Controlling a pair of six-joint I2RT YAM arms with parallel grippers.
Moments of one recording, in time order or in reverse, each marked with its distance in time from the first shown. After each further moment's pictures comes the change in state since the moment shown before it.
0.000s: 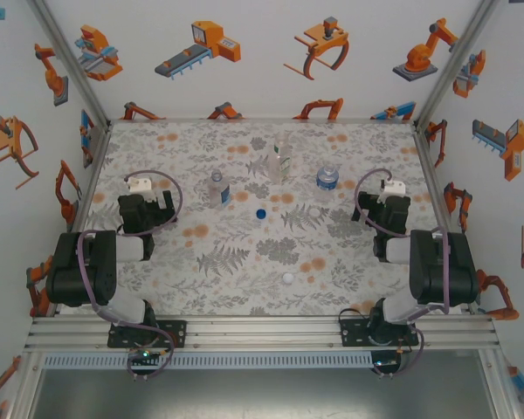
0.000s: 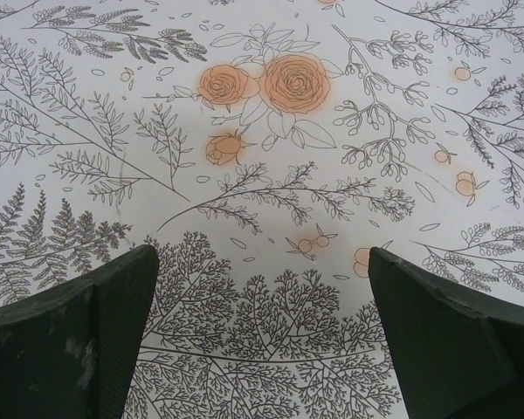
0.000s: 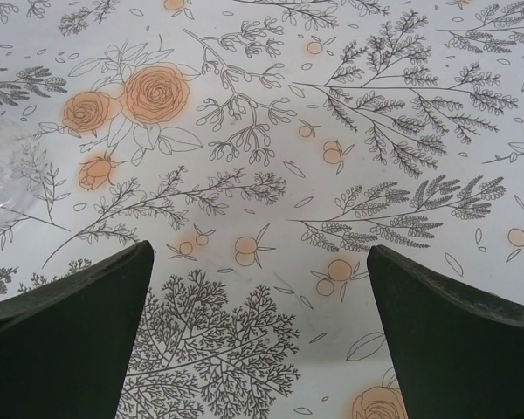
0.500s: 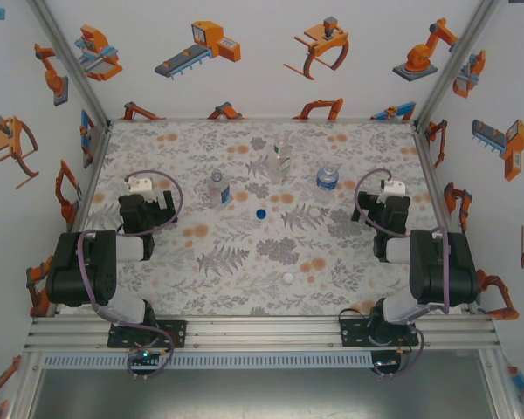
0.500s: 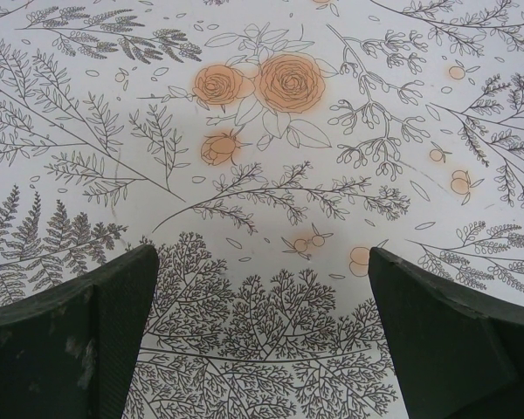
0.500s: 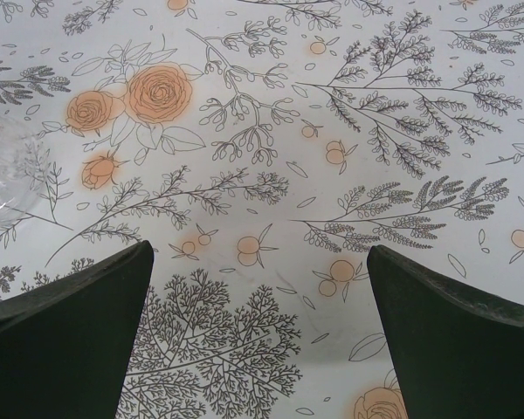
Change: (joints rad) left arm 0.000 0.000 0.000 0.000 0.008 0.000; right arm 0.000 0.000 0.000 0.000 -0.004 0.000
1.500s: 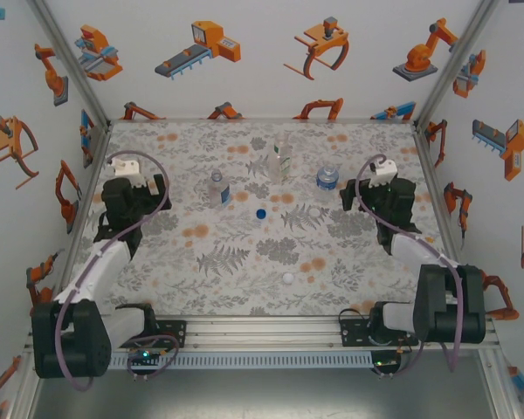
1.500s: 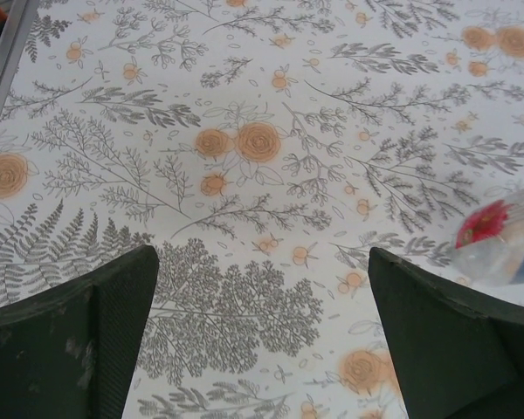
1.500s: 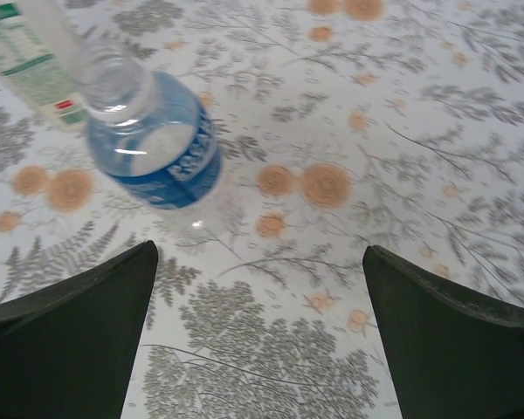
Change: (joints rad) left arm -0.017 -0.460 0.194 -0.632 0.009 -0.049; right arm 0.063 -0.246 0.160 -0.316 -0.335 -0.087
